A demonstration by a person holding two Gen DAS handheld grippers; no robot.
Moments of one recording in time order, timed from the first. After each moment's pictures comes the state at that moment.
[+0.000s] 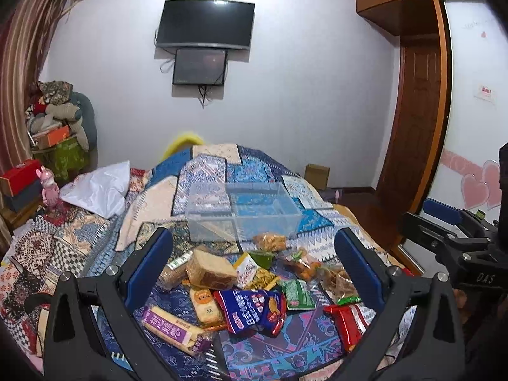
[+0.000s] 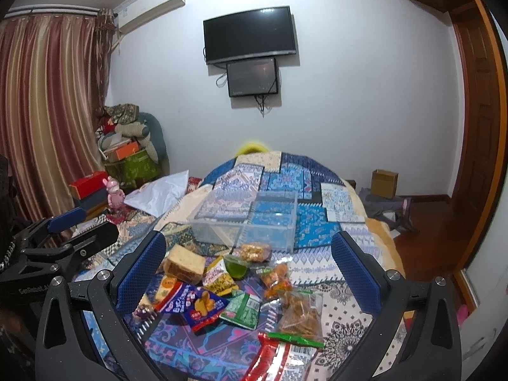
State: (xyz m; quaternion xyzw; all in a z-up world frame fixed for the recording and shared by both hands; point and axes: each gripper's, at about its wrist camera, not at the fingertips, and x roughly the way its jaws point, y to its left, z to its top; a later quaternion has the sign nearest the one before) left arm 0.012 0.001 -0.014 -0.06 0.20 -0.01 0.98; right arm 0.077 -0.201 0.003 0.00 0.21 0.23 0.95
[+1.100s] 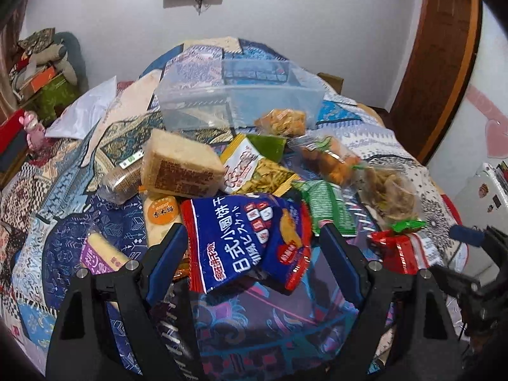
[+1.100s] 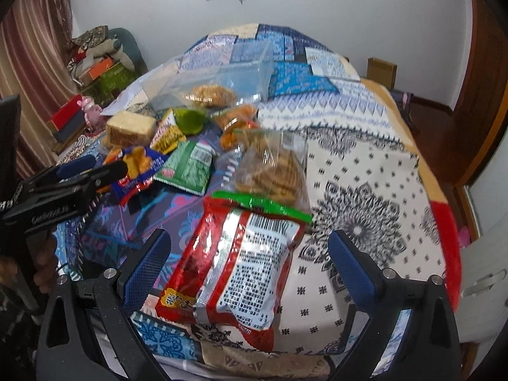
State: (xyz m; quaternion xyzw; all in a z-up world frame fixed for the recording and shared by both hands) left arm 0.091 -0.021 -0.155 -0.05 0.40 0.00 0.92; right arm 0.097 -0.236 -0.128 -0.01 0.45 0.21 0.87
